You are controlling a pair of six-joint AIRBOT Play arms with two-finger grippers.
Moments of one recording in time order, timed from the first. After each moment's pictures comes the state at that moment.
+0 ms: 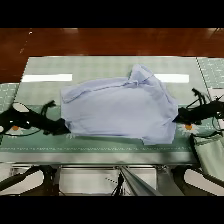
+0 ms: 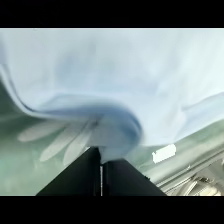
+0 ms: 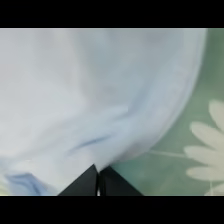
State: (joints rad) left arm 0.21 -1.23 0.61 0.92 -1.25 -1.19; right arm -0.39 -1.24 0.83 -1.07 1.32 1.22
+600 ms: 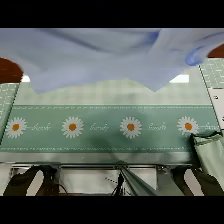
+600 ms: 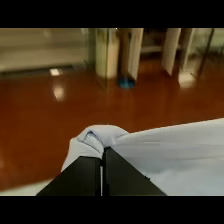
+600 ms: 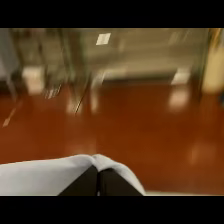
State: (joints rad) left arm 0.21 -0.64 1.65 0.95 -1.07 -1.28; right arm -0.38 -0.74 1.61 -0.90 1.04 1.31
